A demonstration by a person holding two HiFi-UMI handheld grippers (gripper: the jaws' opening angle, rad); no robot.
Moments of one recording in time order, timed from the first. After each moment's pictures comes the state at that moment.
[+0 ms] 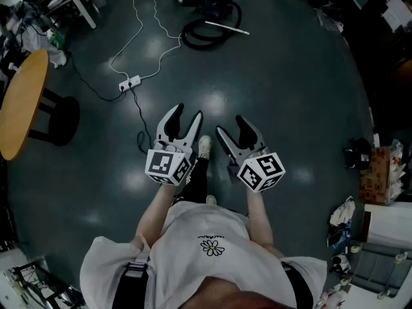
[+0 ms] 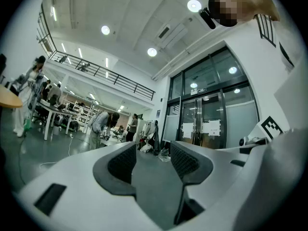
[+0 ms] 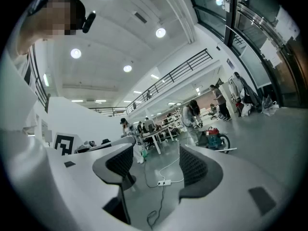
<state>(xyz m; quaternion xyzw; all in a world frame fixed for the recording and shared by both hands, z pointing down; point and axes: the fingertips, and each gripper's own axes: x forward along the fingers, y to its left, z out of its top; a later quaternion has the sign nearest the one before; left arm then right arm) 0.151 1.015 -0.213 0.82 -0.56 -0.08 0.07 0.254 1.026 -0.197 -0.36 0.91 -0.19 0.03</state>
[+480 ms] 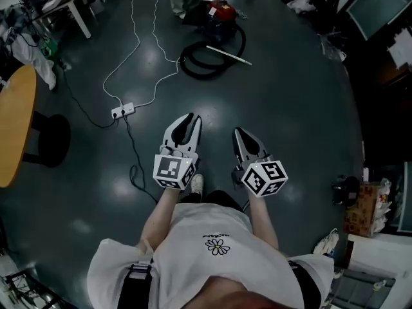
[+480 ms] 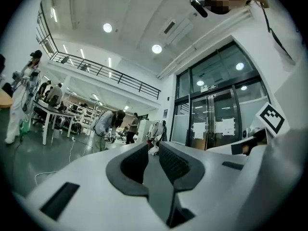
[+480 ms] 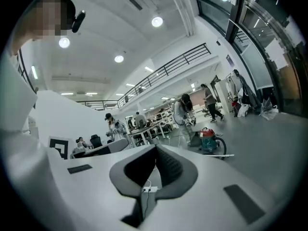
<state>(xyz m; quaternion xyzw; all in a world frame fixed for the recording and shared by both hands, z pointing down) 0.061 0.736 -0.216 0.80 -0.59 -0.07 0.07 0.182 0.739 -0.203 -0.39 0.90 -0.20 -0.01</state>
